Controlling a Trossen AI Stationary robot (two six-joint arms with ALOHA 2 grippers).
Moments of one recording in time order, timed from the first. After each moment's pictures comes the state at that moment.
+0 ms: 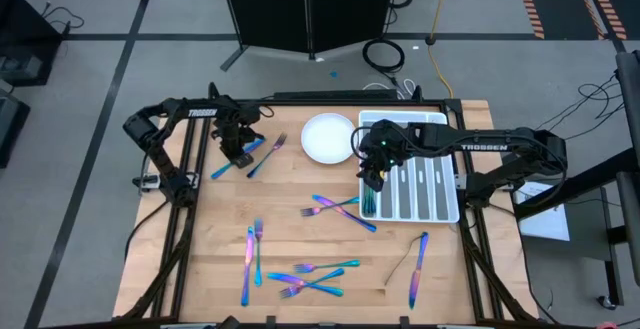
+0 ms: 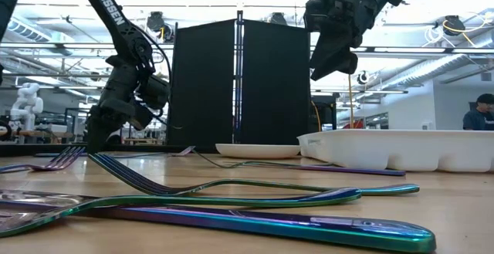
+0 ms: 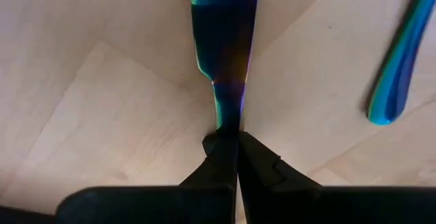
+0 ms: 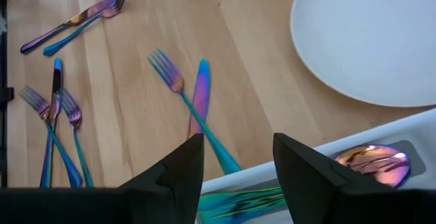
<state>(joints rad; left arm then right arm) 0.83 1.74 0.87 -1.00 0.17 0.16 -0.21 1.36 1.01 -0.53 -0.19 0.30</state>
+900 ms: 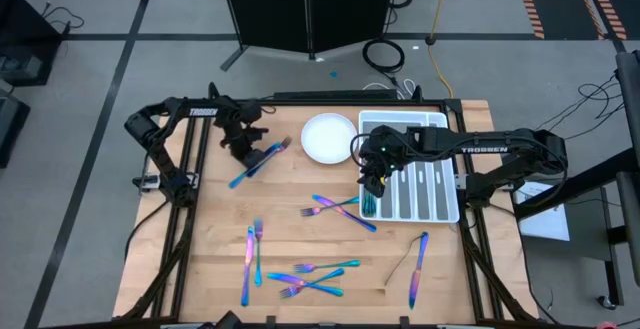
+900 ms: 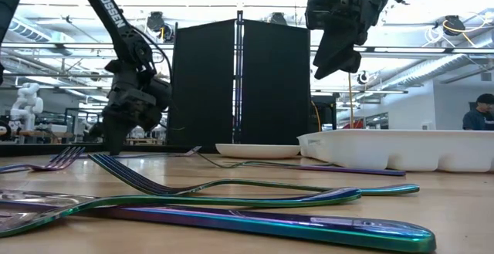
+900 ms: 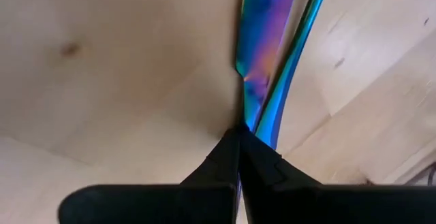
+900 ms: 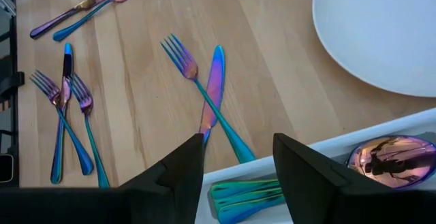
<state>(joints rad) 0.86 1.74 0.88 -0.90 0.44 0.03 -0.16 1.36 1.01 -0.55 -0.19 0.32</state>
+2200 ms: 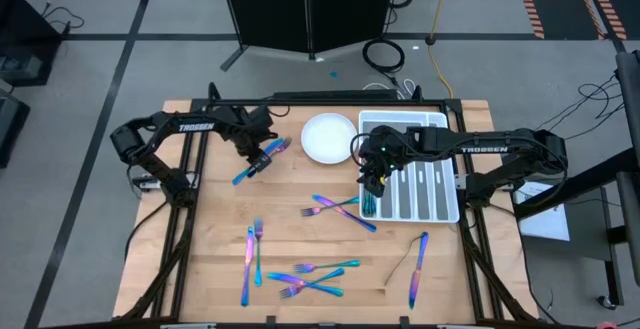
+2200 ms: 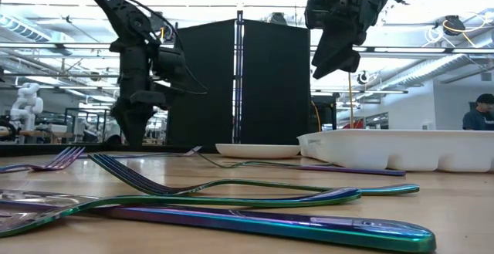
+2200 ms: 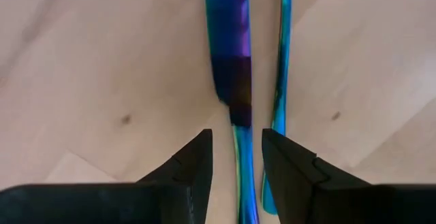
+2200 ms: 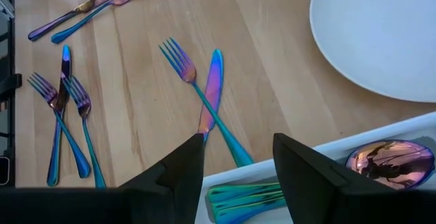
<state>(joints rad) 0.62 1.57 0.85 -0.77 0.11 -0.10 -0.16 1.36 1.01 -0.54 -0.18 0.32</state>
